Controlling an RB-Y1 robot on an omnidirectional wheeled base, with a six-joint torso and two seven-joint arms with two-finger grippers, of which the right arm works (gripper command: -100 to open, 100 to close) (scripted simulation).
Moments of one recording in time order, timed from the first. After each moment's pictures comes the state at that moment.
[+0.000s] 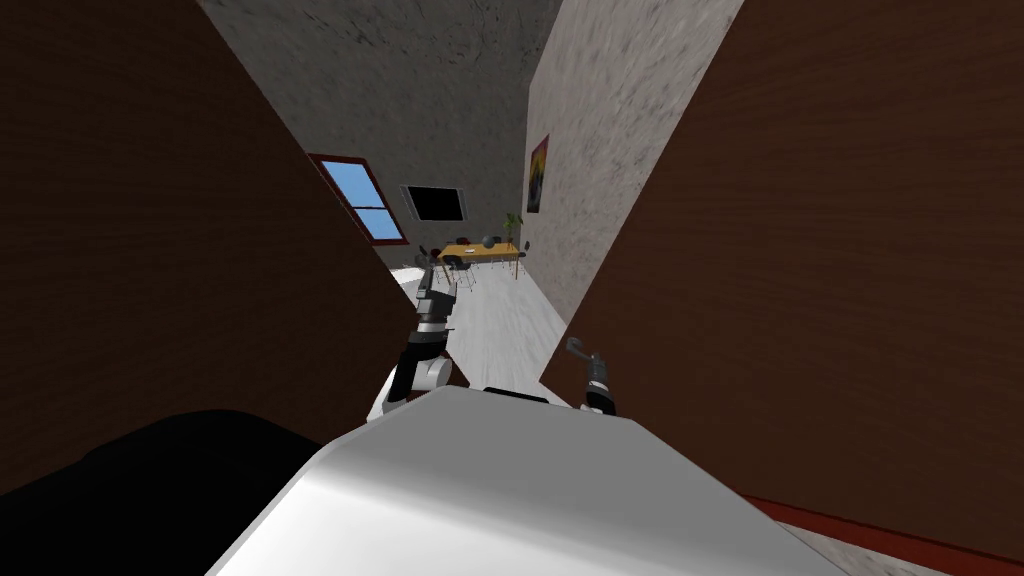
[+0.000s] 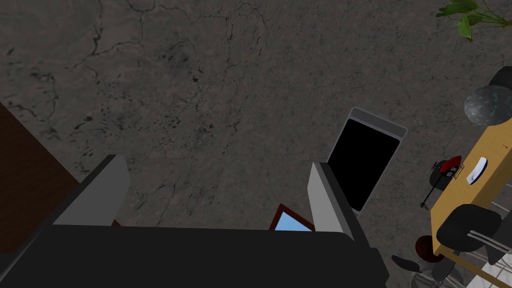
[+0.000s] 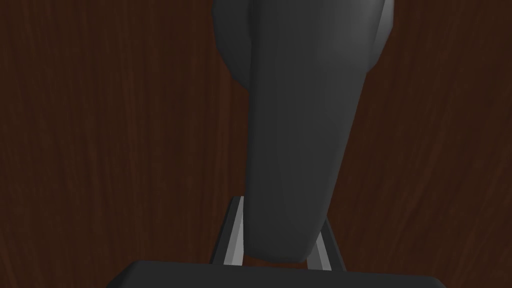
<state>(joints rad) 0.13 -0.03 -0.28 -0.97 -0.07 -0.71 0.07</state>
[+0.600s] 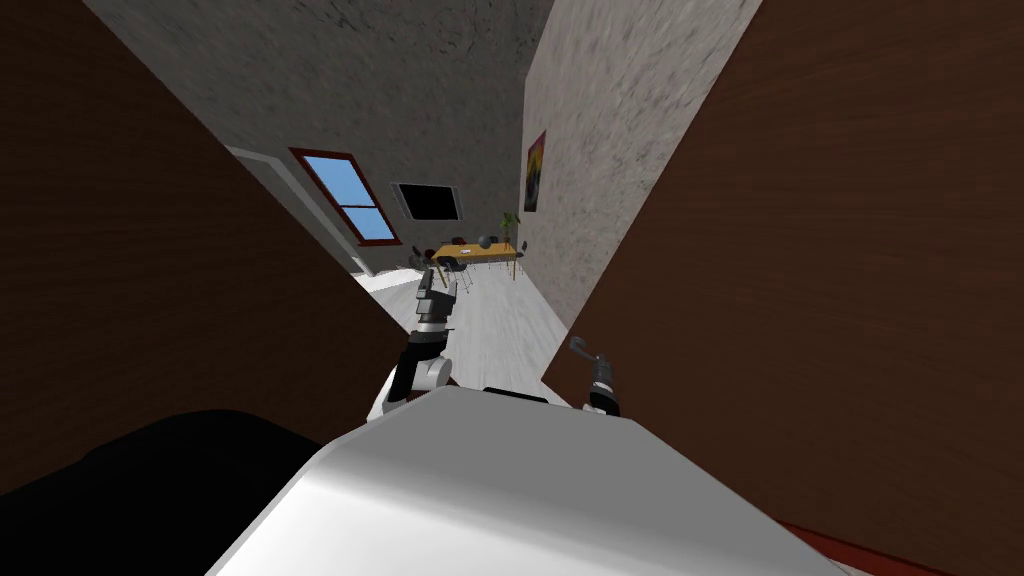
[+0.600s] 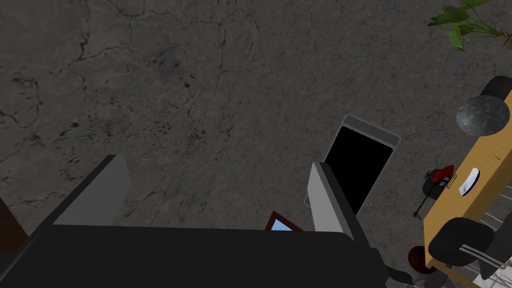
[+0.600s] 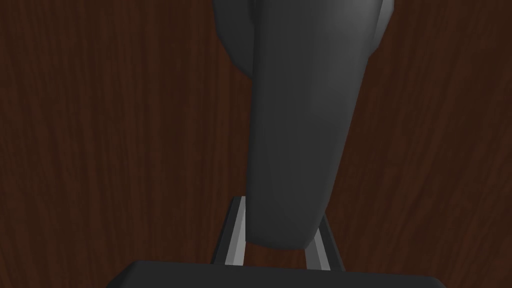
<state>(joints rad) 0.09 -0.04 -0.32 -0.91 -0.09 -0.74 0.08</state>
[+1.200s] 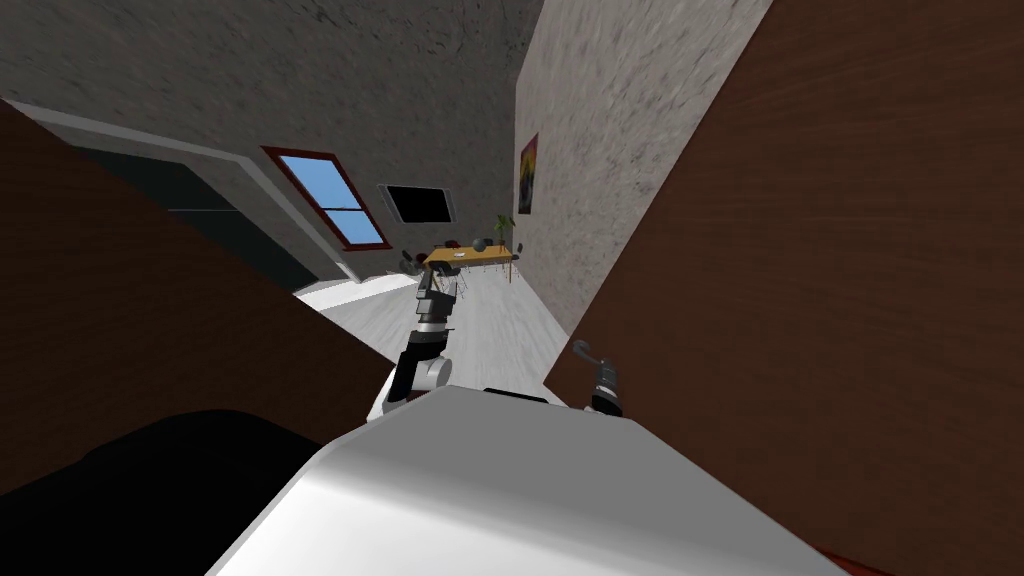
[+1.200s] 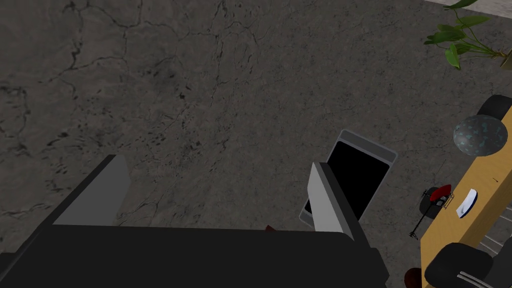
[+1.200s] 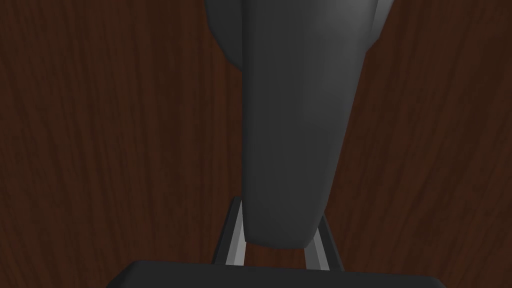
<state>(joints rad) 0.12 -0.01 -0.37 -0.94 -0.12 -0.73 0.09</state>
